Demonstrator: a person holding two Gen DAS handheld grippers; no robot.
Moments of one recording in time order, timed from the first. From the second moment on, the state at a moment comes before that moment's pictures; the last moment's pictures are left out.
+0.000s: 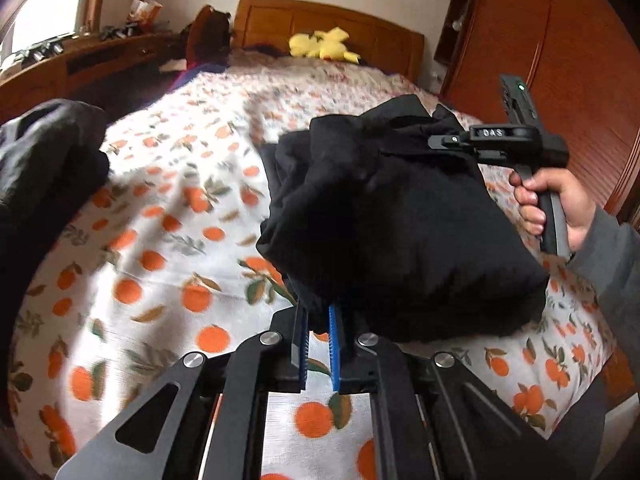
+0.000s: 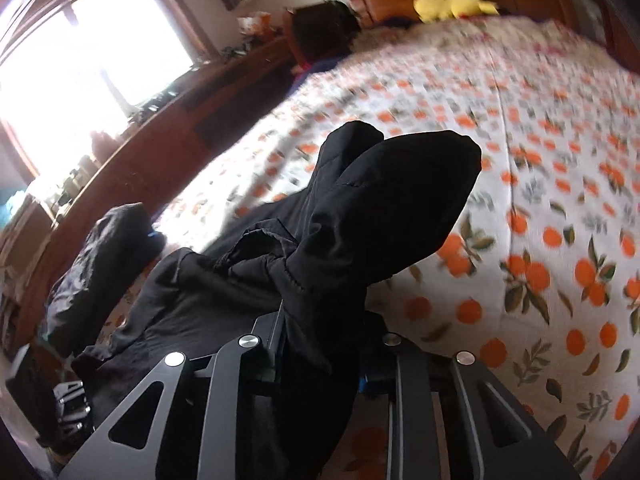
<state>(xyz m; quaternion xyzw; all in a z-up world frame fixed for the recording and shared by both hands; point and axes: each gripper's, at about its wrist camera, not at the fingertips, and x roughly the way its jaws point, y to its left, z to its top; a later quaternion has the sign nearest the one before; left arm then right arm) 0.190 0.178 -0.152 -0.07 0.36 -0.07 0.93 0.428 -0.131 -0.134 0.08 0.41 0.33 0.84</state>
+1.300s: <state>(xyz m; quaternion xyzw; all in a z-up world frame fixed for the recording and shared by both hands) -0.009 0.551 -0.004 -0.09 0.26 0.24 0.93 0.303 0.336 -0.006 0.00 0.34 0.50 0.79</state>
